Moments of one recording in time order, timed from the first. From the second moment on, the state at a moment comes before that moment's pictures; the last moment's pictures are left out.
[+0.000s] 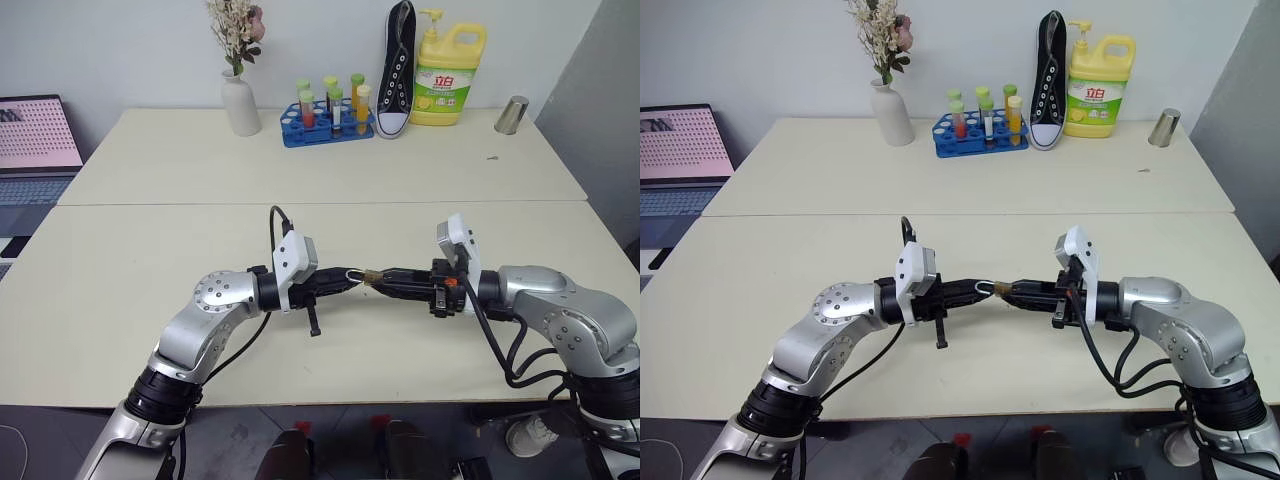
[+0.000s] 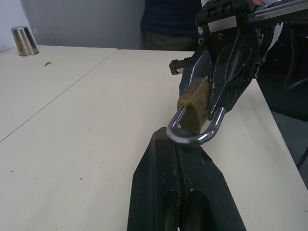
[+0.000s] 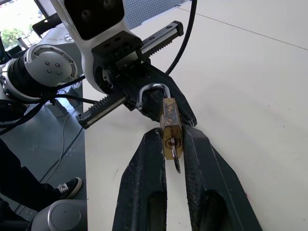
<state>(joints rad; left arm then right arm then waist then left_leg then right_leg) -0.38 0.53 -0.22 -0.21 -0.48 0.30 -0.93 -0.41 -0.64 0.05 -0.41 0.77 0.88 0.85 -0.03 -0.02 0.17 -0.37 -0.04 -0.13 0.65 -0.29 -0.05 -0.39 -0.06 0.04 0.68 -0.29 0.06</state>
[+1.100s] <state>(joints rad) -0.39 0.58 -0.12 -0.33 -0.52 0.43 -0.95 -0.41 -0.64 0.05 -0.41 0.77 0.90 0.84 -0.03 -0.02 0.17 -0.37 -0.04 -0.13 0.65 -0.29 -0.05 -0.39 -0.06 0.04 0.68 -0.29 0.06</state>
